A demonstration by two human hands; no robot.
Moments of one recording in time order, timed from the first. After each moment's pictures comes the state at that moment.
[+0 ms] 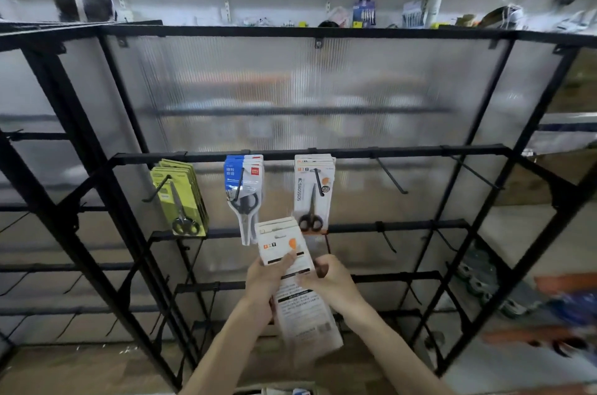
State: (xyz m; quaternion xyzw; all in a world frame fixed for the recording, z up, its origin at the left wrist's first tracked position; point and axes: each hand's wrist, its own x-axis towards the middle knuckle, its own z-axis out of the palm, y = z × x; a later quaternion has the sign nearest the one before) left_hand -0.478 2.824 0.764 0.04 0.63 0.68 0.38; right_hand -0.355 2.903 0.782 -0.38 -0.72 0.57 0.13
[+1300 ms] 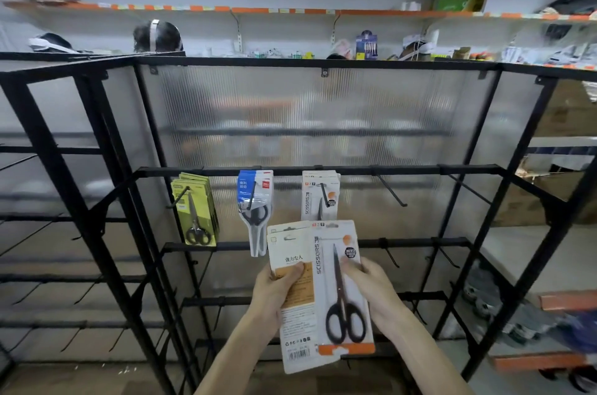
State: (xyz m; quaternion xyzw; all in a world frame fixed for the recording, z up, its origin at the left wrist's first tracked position) left_hand -0.460 2.792 0.784 0.11 0.57 0.70 0.42; right_hand -0.309 2.909 0.810 -0.30 -0.56 0.73 0.22
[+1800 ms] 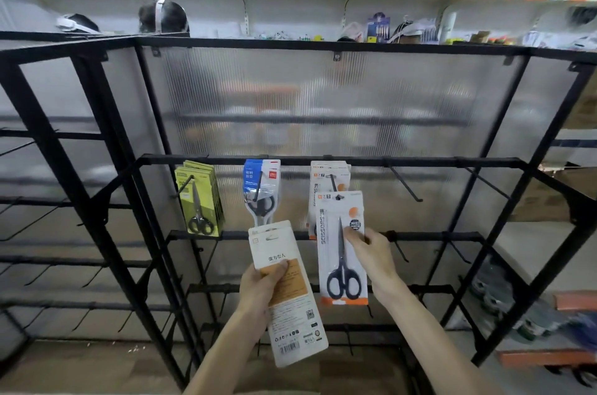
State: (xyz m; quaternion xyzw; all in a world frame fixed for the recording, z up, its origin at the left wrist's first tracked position) left_hand -0.487 2.783 0.763 0.06 0.62 0.70 0.35; right_hand -0.354 2.941 0.808 -0.37 -0.65 0.59 0.30
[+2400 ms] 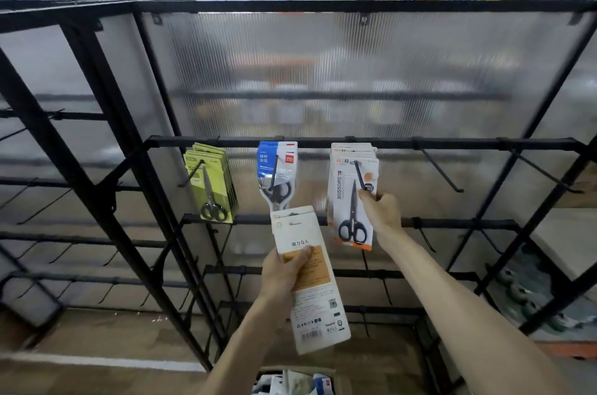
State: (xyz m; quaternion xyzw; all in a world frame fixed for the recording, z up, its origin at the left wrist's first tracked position) left_hand -0.506 2.807 0.756 0.07 0.63 0.69 0.36; right_hand -0.439 3.017 0.787 -0.46 -0.63 0.54 0.31
